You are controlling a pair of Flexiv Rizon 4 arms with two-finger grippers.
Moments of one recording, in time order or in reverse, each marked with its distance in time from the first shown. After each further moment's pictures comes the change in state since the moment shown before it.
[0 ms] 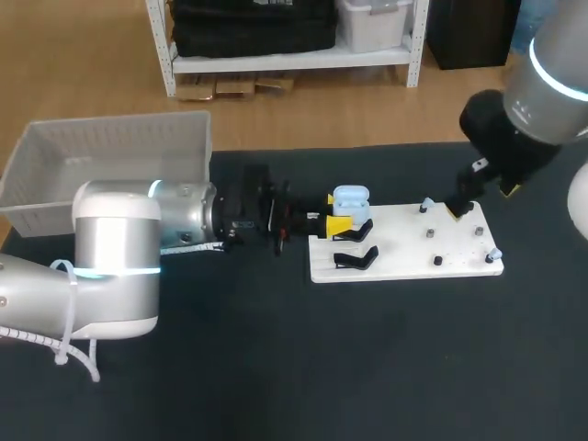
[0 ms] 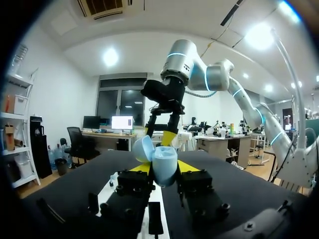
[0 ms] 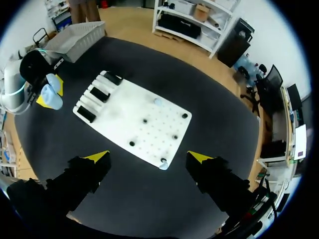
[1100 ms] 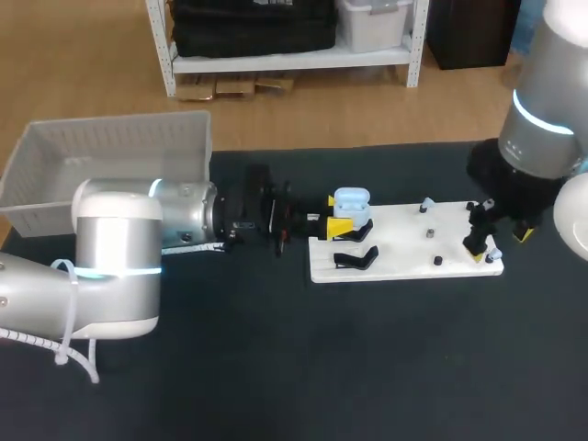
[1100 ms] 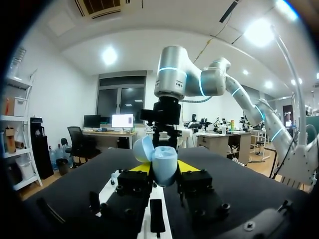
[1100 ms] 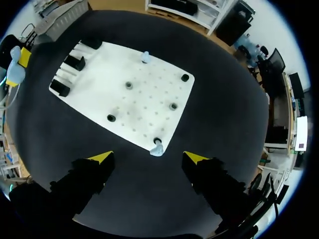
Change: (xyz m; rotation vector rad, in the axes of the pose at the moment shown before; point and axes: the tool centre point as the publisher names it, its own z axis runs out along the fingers) left arm 0.005 0.001 0.000 -0.004 0.025 0.017; right arm 0.051 -0.020 0.059 -0.012 0.180 0.038
